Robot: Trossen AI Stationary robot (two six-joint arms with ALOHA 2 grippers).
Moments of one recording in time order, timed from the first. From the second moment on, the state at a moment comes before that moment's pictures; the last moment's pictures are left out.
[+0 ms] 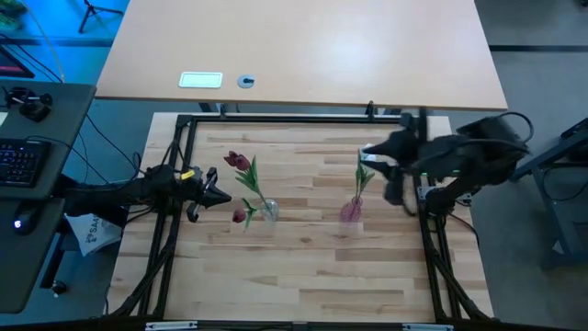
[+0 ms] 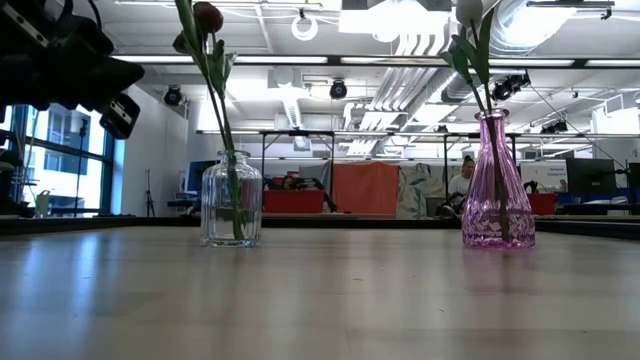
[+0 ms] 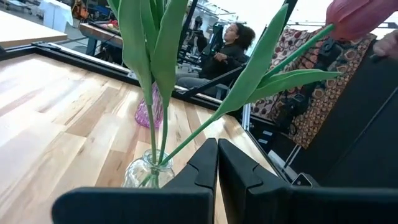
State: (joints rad) left arm 0.12 0.07 0.01 0.06 0.28 -0.36; right arm 0.38 1.56 2.34 -1.47 0.60 0.27
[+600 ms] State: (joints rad) left arm 0.12 0.07 0.01 0.07 0.26 -0.36; right arm 0.72 1.00 1.66 -1.33 0.73 0.38
